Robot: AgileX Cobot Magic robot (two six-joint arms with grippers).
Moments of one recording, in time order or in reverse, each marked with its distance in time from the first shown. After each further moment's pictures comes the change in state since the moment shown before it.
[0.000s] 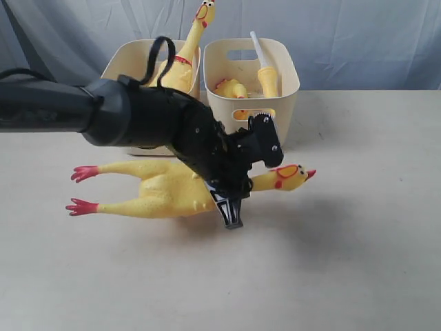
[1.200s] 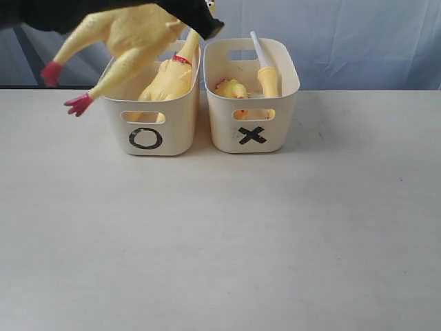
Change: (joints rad) left arm 0.174 -0.398 -0.031 0.235 -0.450 -0.312; right arm 0.000 0.000 0.000 0.002 0.000 0.000
